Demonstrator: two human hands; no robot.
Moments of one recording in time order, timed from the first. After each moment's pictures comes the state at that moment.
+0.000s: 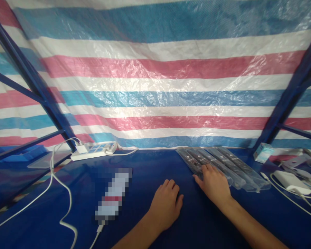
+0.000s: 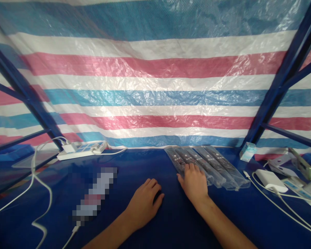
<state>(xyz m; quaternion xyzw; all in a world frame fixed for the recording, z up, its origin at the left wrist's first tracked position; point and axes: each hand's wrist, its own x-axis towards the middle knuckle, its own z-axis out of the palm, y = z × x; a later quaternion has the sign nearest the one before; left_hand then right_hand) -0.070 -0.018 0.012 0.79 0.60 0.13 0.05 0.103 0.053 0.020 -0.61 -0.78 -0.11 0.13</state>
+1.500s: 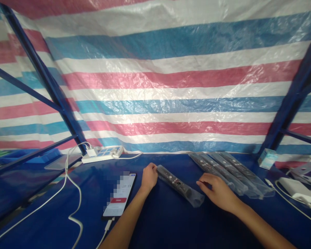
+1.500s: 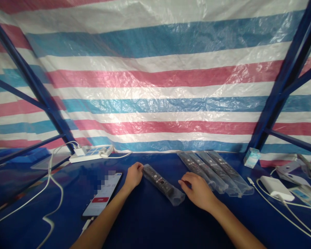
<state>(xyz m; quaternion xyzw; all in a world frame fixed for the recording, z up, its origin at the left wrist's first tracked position) -0.147 0.062 0.008 0.54 0.78 0.31 0.10 0.130 0.061 0.019 -0.39 -0.87 0.14 0.27</state>
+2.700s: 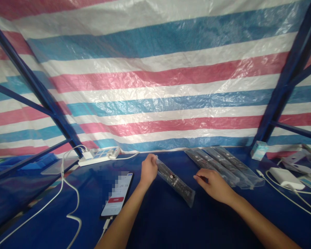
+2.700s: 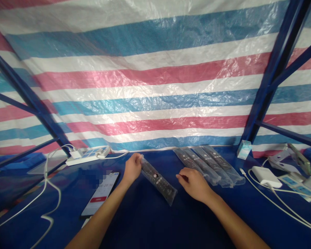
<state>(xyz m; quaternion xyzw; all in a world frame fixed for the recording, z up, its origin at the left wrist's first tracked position) -0.125 0.063 0.033 0.56 0.72 0.40 0.08 0.140 0.060 0.024 -0.41 -0.86 0.16 0.27</state>
